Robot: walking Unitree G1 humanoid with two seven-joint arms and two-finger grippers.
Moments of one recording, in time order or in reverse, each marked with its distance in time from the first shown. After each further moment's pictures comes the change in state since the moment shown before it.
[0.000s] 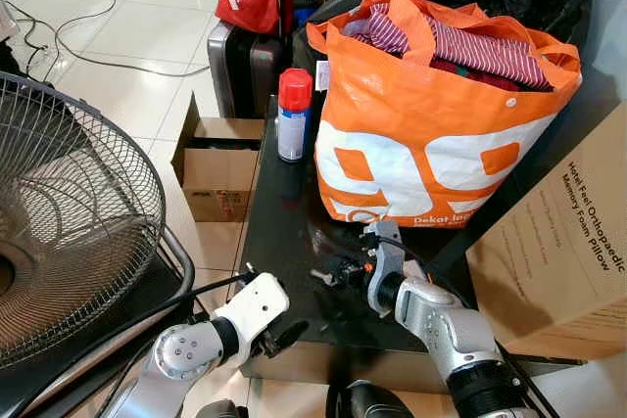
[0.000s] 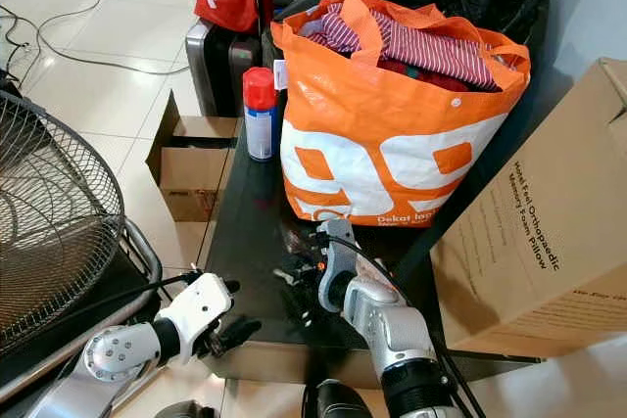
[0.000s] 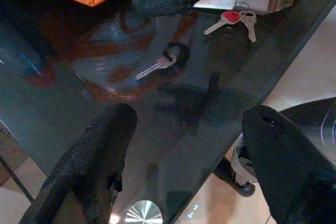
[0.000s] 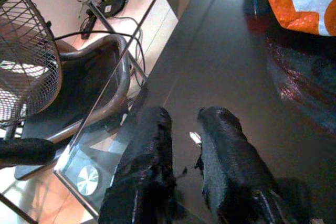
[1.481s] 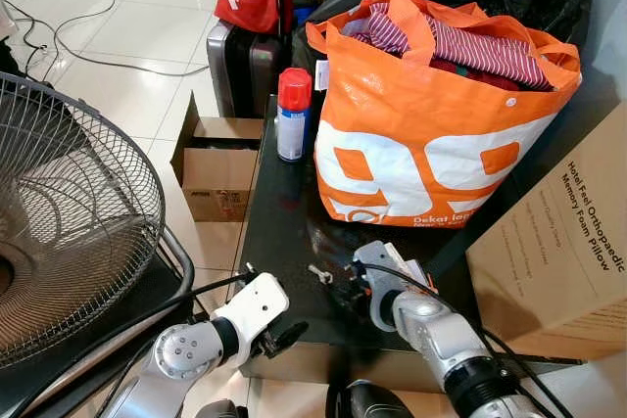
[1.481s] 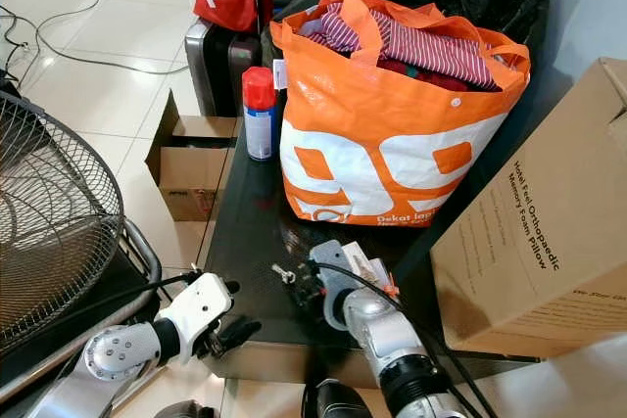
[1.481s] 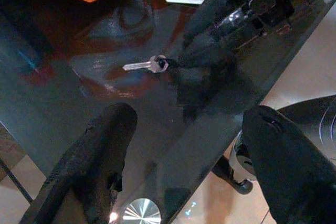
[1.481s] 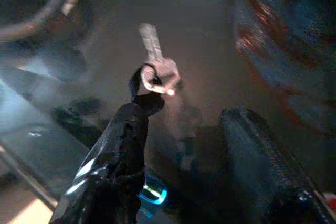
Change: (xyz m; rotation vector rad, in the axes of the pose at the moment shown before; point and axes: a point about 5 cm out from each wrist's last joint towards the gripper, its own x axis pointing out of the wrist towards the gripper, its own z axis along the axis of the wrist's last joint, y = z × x) left arm 0.000 0.000 -0.001 -0.007 0.010 -0.008; right arm 0.008 -0.017 -0.032 -0.243 0.225 -0.139
